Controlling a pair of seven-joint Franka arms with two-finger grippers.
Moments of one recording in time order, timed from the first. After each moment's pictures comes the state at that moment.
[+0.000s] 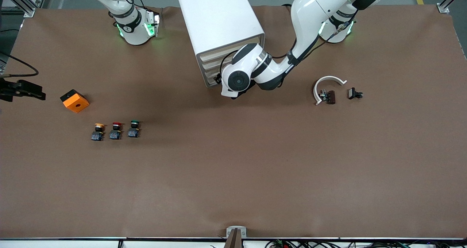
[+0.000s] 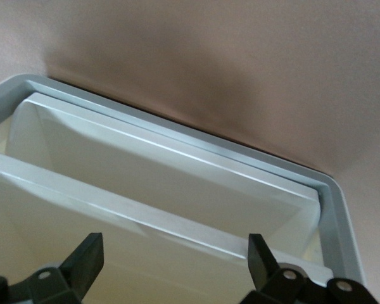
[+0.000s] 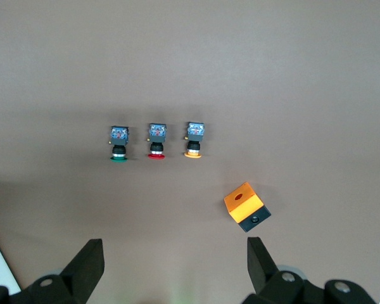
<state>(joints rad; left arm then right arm) -0.47 0.73 -0.51 -1.62 -0.31 1.99 -1.41 -0.04 0.18 -0.08 -1.39 -0.04 1.45 -0.17</state>
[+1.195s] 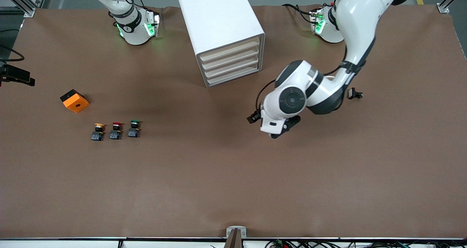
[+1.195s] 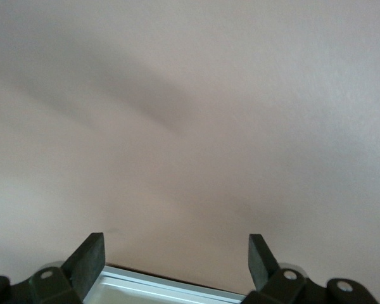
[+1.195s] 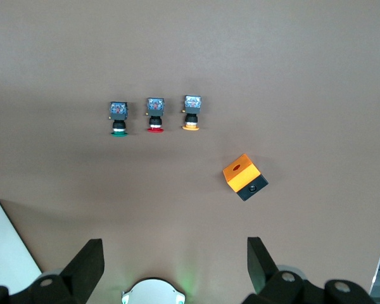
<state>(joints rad) -0.16 0.61 -0.50 -1.49 0.02 1.87 -1.19 -0.06 0.15 -0.09 -1.35 -0.04 1.33 -0.17</state>
